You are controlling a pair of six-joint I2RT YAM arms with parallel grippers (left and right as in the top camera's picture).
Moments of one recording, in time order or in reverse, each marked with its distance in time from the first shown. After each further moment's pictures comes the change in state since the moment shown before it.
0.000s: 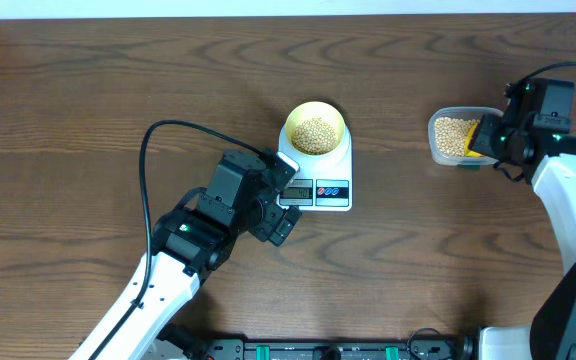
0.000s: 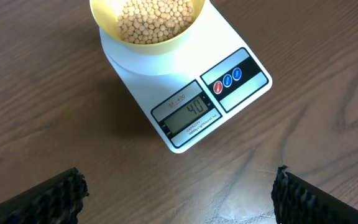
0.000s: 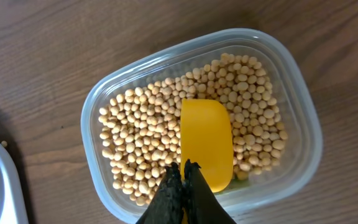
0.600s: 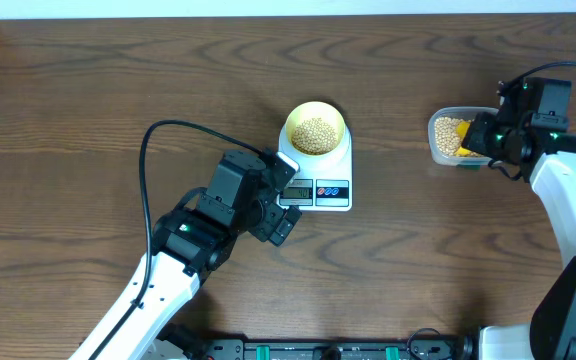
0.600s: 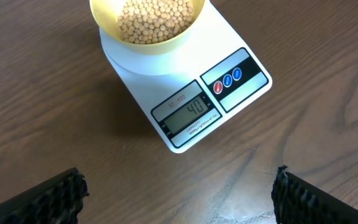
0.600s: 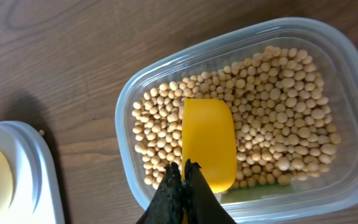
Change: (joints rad) left arm 0.000 0.000 0.000 0.000 0.000 0.000; right arm 0.000 0.017 0.000 0.020 -0.118 0.026
